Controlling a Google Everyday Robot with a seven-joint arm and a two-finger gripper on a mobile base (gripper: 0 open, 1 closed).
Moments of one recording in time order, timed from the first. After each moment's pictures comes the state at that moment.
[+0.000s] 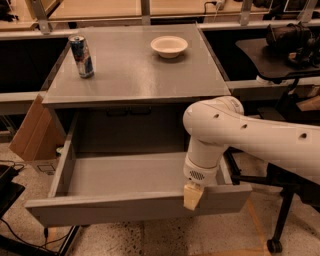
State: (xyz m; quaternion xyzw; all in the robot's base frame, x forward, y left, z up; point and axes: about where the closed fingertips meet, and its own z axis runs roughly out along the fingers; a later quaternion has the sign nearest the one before) arm 0.437 -0.097 0.671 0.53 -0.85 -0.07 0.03
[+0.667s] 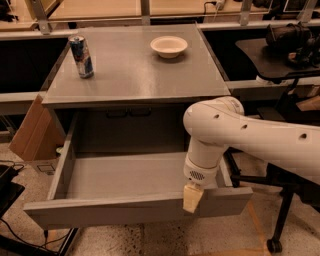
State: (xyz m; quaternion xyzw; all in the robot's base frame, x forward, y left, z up) arm 0.436 -0.097 0.670 0.53 -0.85 -0.07 0.04
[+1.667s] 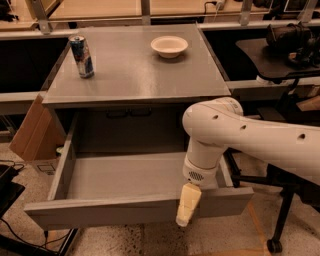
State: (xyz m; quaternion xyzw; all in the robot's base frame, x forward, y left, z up) arm 0.435 -0.098 0.669 0.53 -0.85 -0.07 0.04
